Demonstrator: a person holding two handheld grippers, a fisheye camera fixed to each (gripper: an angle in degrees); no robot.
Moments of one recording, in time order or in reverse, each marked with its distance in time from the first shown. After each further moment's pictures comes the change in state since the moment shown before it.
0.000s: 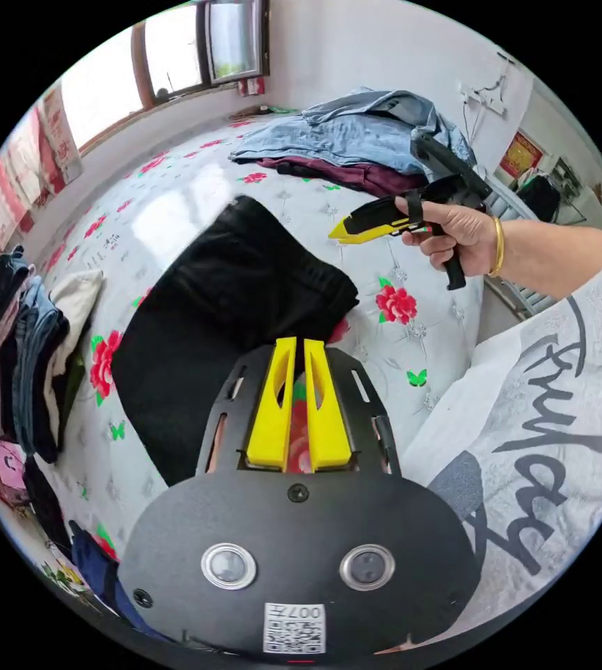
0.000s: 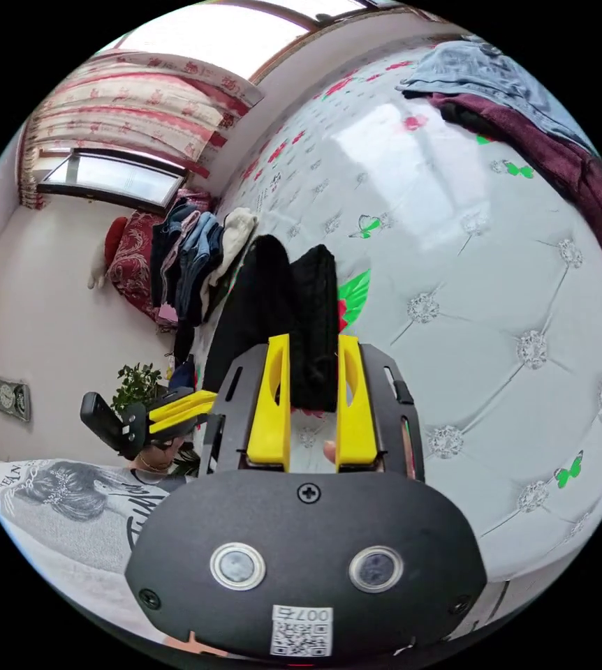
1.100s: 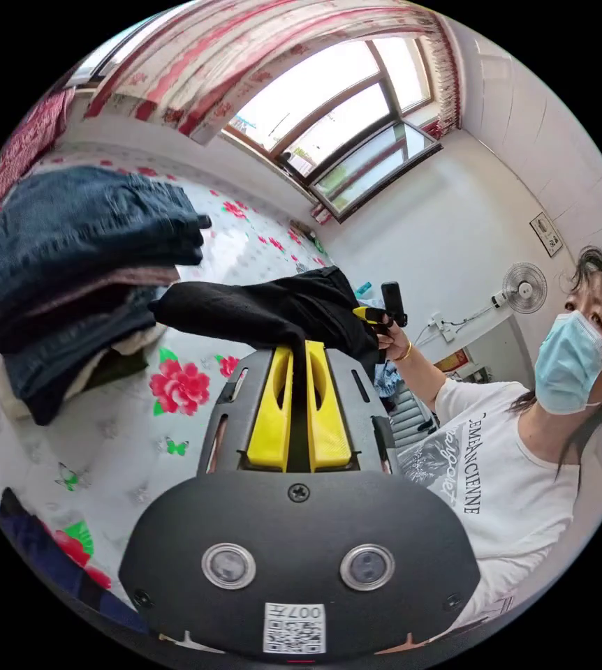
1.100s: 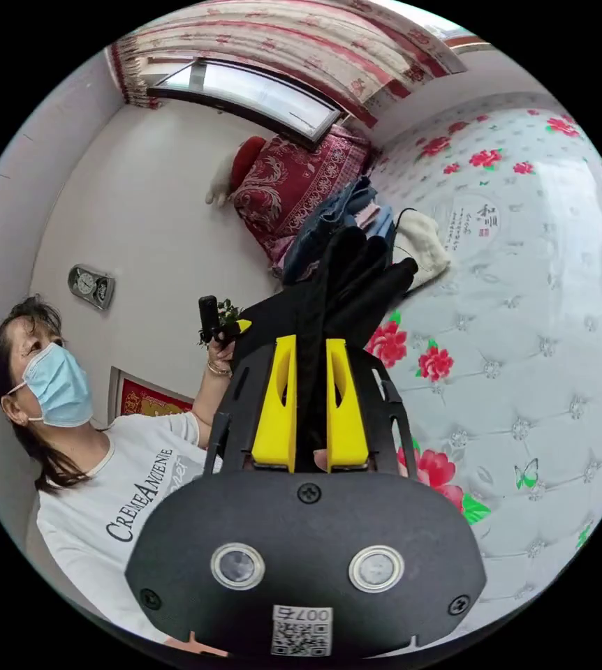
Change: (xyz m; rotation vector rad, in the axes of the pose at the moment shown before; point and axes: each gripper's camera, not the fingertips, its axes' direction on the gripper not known) left arm -0.339 0.003 -0.188 0.450 0.357 -0.456; right arm -0.234 -0.269 0.036 -0.261 -0.364 -0.561
